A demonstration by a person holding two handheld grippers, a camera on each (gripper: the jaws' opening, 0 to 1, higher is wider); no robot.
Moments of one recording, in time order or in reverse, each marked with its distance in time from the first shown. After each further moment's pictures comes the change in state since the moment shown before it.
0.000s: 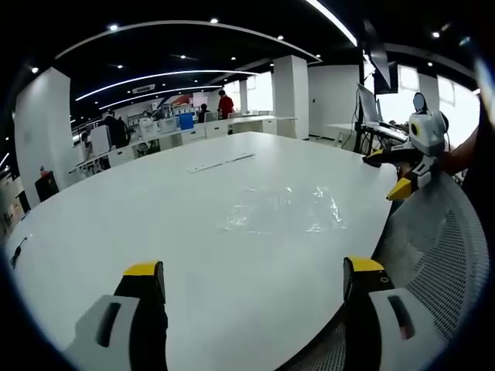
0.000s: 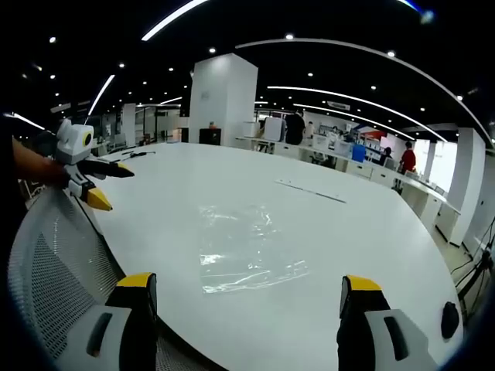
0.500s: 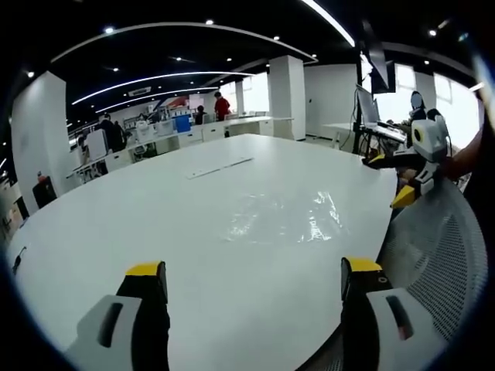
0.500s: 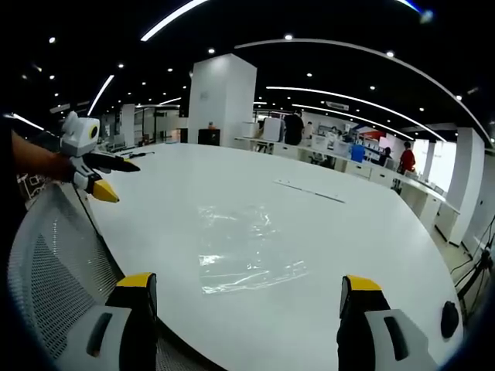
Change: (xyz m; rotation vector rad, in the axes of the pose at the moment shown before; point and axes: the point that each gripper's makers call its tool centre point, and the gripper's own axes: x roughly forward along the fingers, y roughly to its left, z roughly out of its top) left arm 0.015 0.010 0.010 0.020 0.001 -0.022; right arm 0.000 -0.001 0.000 0.003 -0.001 -0.005
